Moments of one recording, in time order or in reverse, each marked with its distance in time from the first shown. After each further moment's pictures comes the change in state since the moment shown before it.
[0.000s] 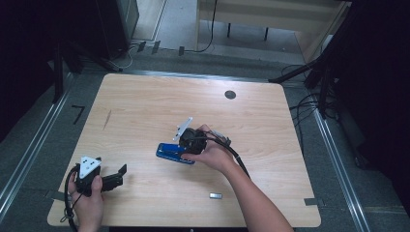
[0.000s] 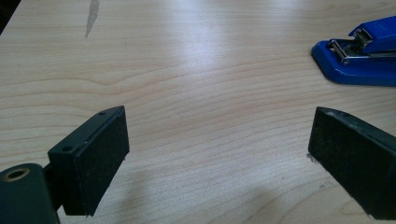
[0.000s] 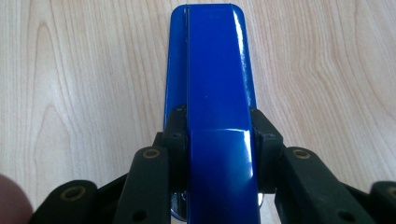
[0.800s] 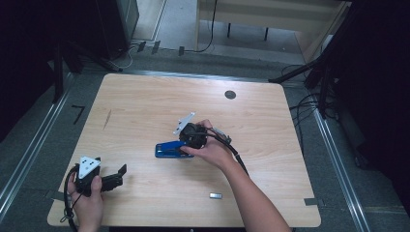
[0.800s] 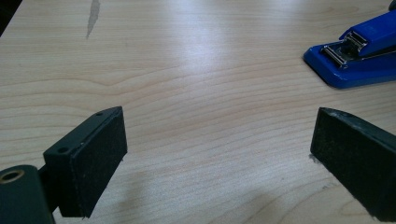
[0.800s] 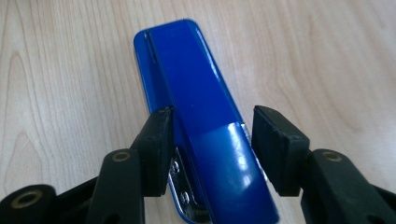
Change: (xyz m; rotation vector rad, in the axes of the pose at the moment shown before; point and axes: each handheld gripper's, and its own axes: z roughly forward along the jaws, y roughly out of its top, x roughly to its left) left arm 0.001 0.000 0.000 -0.007 -0.003 -0.005; right arm -0.014 0.004 0.001 -0.059 -0.036 0.012
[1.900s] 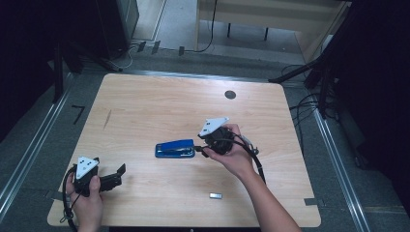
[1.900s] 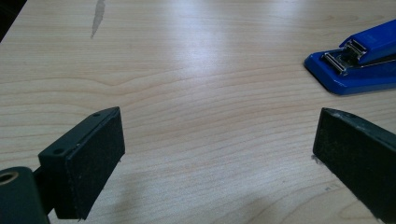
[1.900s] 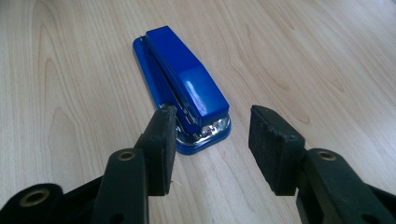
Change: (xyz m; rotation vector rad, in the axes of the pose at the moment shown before) left arm 0.003 -0.001 -0.002 -0.014 -0.005 -0.030; right arm 0.015 -0.044 -0.072 -0.169 -0.125 0.079
